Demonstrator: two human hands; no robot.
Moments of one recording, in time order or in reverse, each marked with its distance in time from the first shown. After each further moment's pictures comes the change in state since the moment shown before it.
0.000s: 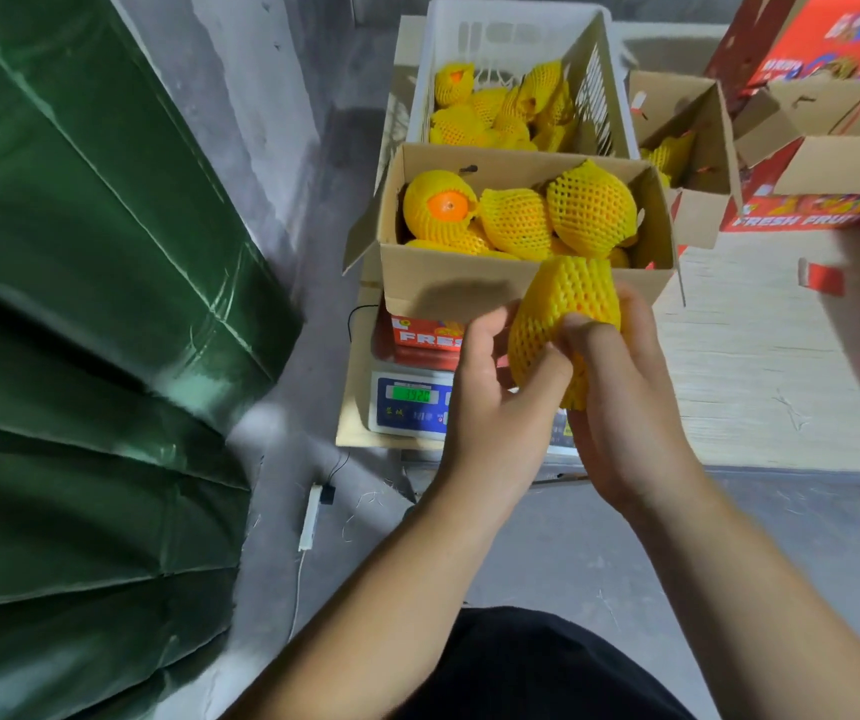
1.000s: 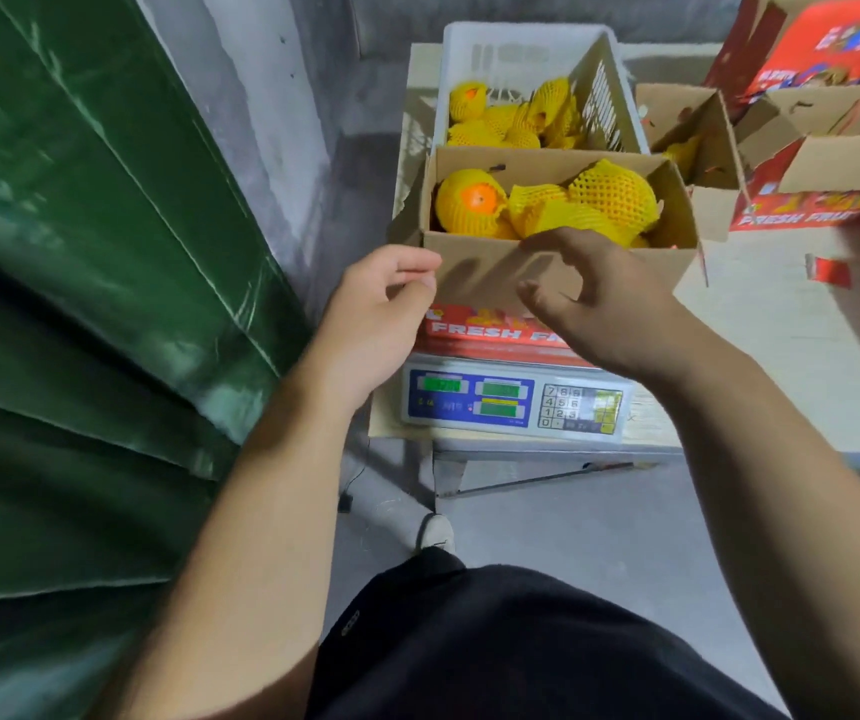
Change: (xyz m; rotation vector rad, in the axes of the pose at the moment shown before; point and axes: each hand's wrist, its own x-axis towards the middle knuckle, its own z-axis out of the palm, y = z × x) left_hand 0.052 0.039 -0.137 0.498 -0.047 0.077; right_hand 0.026 -0.035 0.023 -1.032 -0.261 -0.382
